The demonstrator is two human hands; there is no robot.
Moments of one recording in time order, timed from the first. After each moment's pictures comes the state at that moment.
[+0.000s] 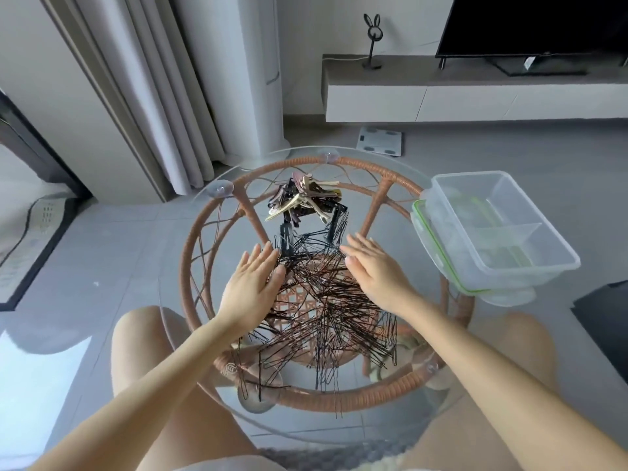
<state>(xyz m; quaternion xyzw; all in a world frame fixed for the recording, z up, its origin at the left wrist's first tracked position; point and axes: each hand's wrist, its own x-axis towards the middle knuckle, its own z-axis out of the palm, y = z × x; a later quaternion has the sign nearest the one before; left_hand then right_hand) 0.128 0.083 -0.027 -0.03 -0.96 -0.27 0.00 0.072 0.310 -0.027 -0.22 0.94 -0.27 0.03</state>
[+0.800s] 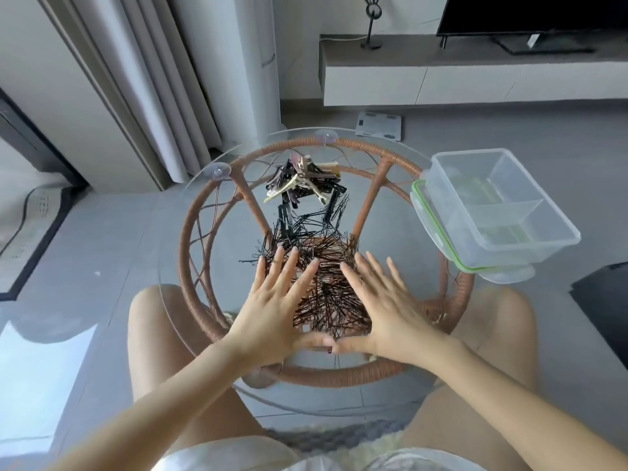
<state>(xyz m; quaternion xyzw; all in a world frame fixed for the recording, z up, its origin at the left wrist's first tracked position) 0.180 0.114 -0.030 -0.18 -0.98 -0.07 -0.01 0.157 0.326 -0.033 -0.30 0.95 -0.10 0.06</state>
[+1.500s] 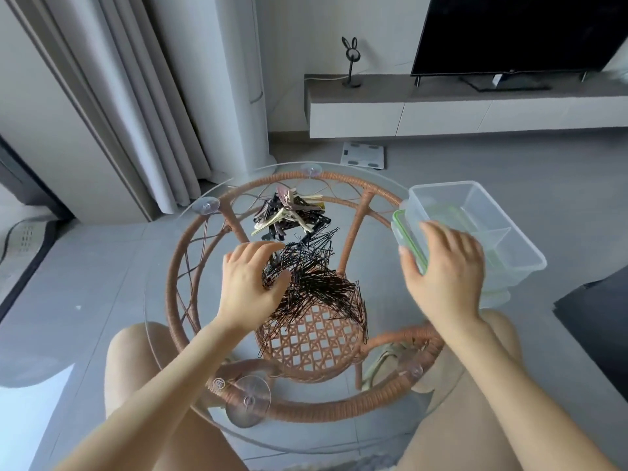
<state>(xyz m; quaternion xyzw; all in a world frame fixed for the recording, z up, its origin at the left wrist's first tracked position) 0.122 0.107 0.010 -0.07 -0.94 -0.29 0.17 0.107 0.374 0.032 -0.04 0.94 -0.10 -0.33</state>
